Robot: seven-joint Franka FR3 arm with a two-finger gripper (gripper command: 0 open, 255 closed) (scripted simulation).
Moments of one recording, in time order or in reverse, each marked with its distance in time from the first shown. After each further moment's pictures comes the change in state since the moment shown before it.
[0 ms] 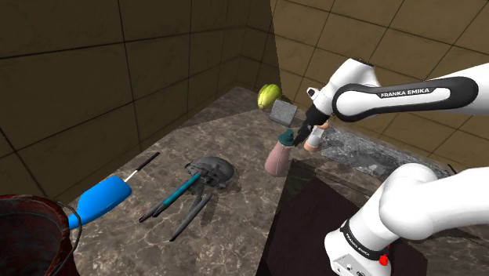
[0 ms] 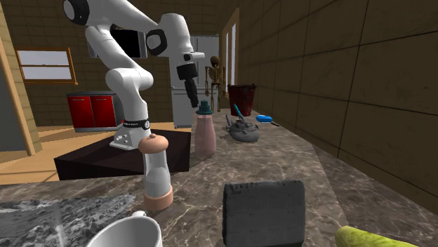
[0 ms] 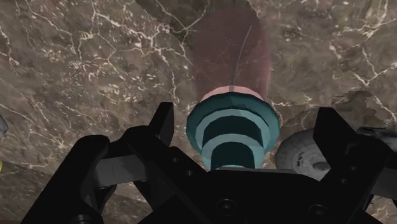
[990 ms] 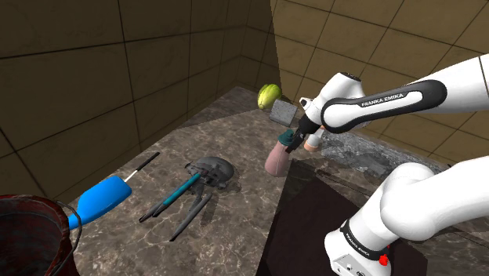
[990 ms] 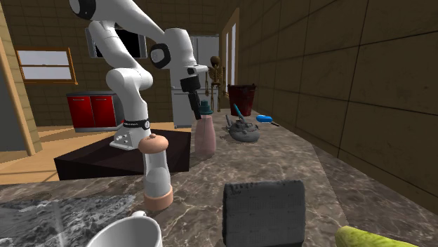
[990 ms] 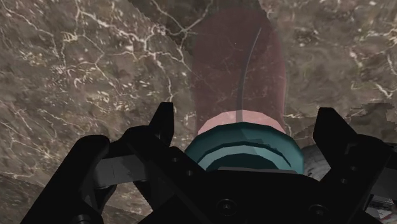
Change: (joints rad) arm 0.034 0.147 -0.044 -0.037 0.016 0.194 -0.037
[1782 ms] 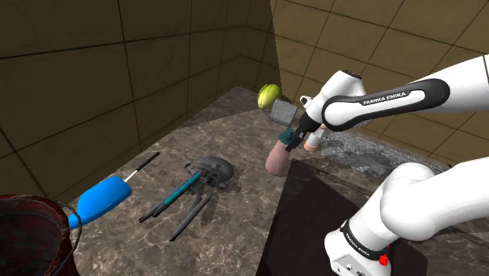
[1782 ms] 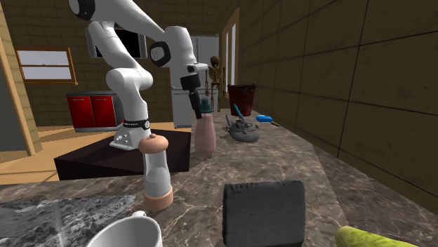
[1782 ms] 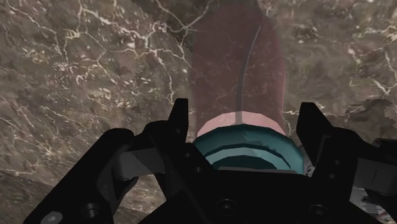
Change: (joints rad) arm -0.002 -0.014 0.005 0.010 -0.001 -0.024 0.004
